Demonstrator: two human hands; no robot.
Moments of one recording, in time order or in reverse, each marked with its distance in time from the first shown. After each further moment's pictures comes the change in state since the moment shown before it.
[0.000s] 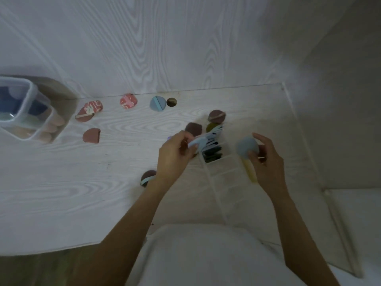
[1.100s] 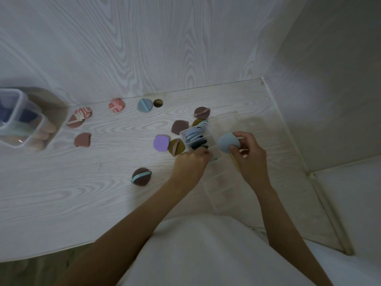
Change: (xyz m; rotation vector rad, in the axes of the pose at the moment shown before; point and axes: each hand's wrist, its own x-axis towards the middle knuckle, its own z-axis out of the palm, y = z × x) left_hand -0.030 0.028 0.056 0.686 -0.258 0.445; right_hand -0.021 -0.002 -0.002 0.112 0.052 -0.078
